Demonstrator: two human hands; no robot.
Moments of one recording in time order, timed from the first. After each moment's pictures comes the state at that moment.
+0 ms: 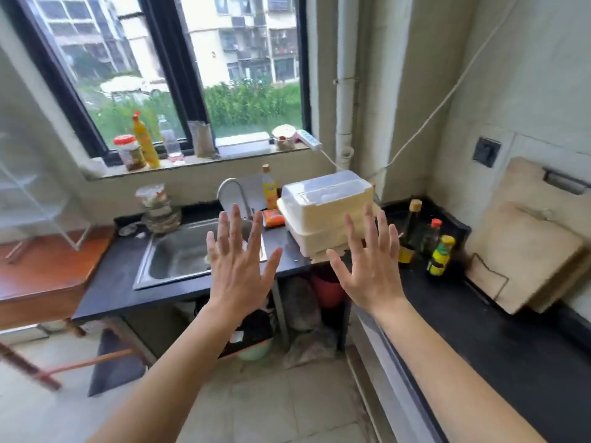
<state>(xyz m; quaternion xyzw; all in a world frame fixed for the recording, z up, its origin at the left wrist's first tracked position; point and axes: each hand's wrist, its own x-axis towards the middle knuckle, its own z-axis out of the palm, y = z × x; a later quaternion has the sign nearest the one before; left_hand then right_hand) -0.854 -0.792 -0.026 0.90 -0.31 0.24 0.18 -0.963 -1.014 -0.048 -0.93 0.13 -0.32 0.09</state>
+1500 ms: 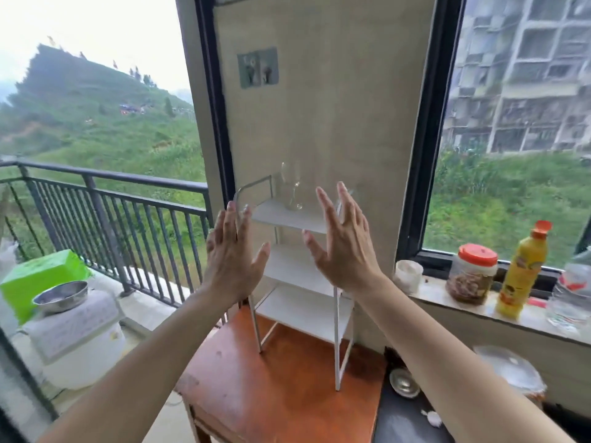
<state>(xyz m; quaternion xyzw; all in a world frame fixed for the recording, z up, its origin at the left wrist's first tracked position) -0.109 -0.074 0.077 0.93 0.01 0.35 0.14 -0.068 -0.290 0.104 -0.87 -0.27 -0.34 0.24</state>
